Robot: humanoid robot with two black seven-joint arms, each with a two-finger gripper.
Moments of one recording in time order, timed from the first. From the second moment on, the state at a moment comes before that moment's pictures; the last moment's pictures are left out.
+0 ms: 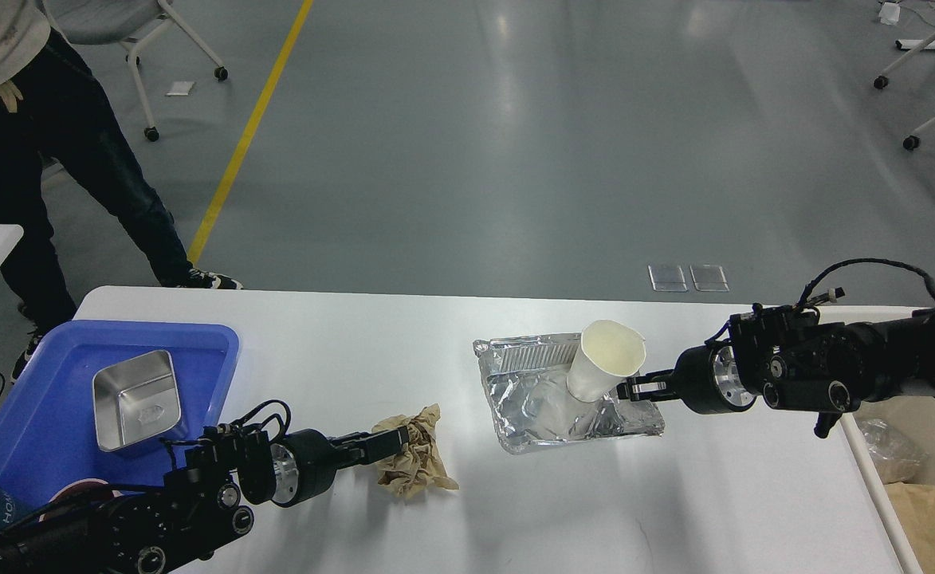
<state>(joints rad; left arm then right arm) -0.60 0.29 -0.15 -1.01 1.27 -0.01 -0.07 1.37 -0.32 -1.01 1.13 -0.46 0.01 0.39</state>
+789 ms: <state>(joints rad) -0.64 0.26 -0.07 -1.00 1.28 -0.01 -0.16 1.37 -0.32 -1.01 1.13 -0.46 0.00 0.39</state>
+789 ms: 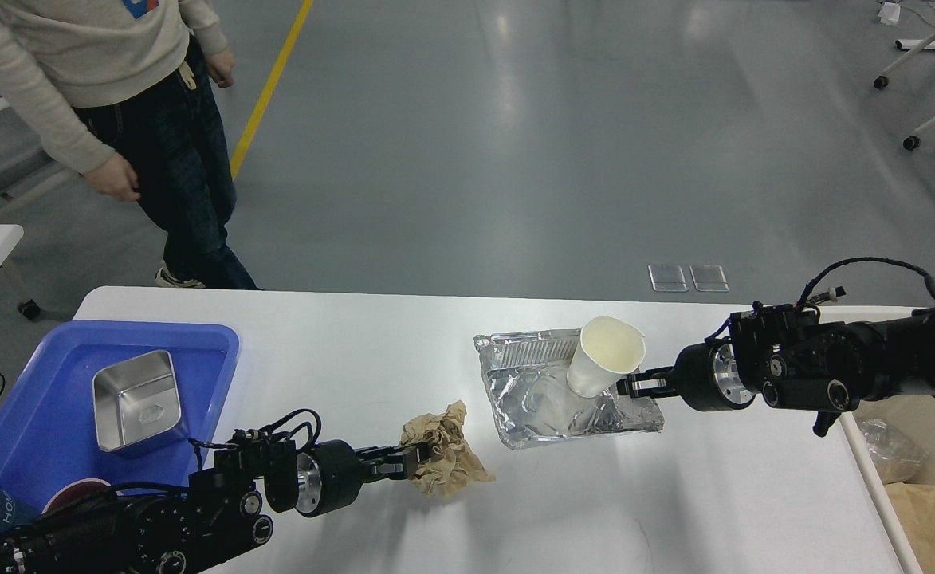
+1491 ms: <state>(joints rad) -0.69 0.91 -0.08 -1.55 1.28 -0.05 -0.16 1.36 -0.31 -1.01 1.12 -0.45 0.00 0.39</state>
